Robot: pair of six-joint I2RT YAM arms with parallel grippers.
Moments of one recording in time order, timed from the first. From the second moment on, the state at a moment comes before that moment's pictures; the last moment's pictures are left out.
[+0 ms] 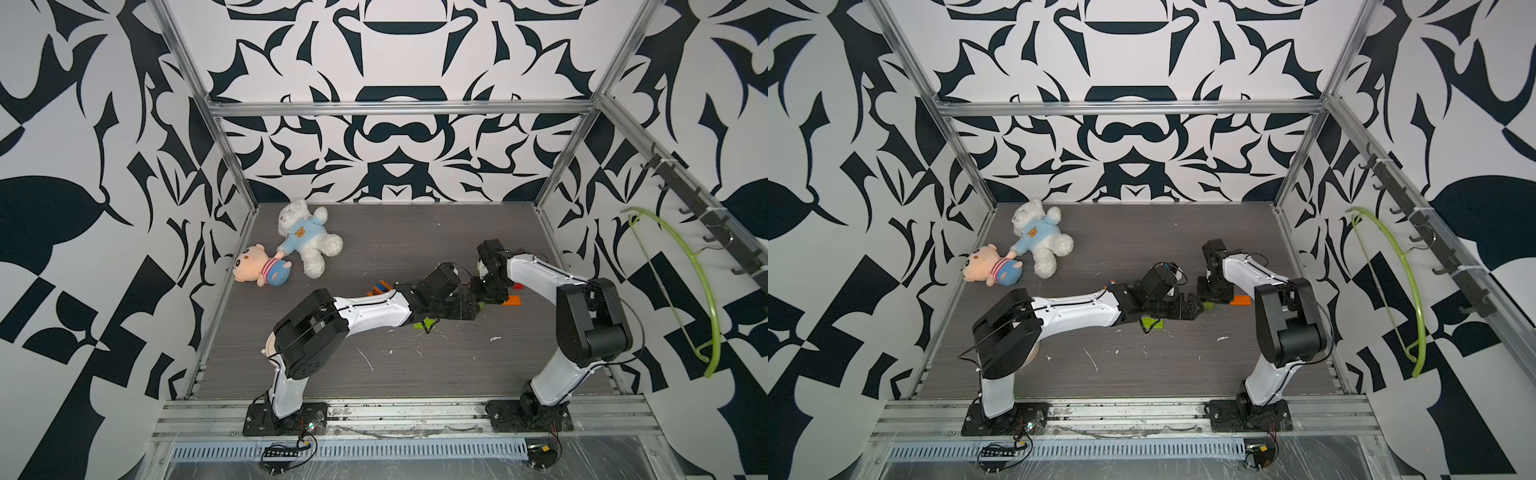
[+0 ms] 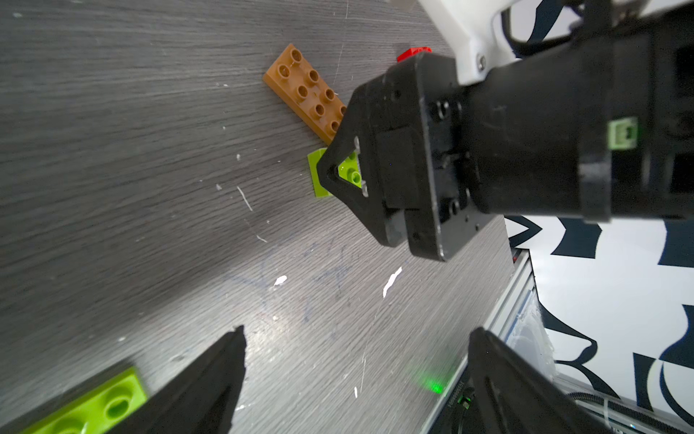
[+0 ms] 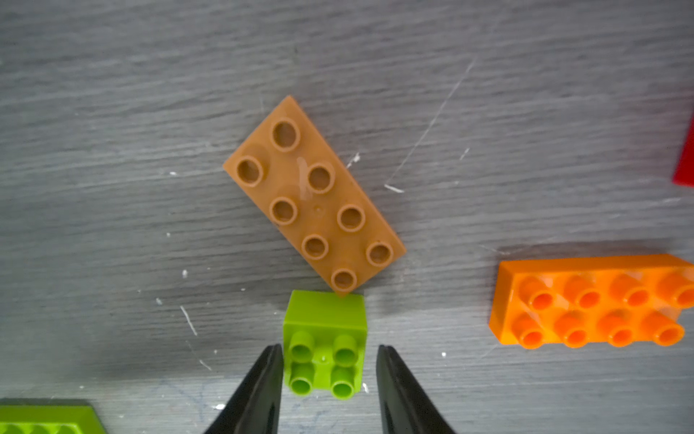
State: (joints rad) left arm -1.07 1.93 1.32 -0.10 0.17 -0.86; right arm 0.19 1.71 1.07 -0.79 -0.04 0.31
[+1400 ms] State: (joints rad) left arm -1.07 1.86 1.22 -0.11 0.06 -0.87; right arm 0.23 1.60 1.04 -0.79 -0.08 0.34
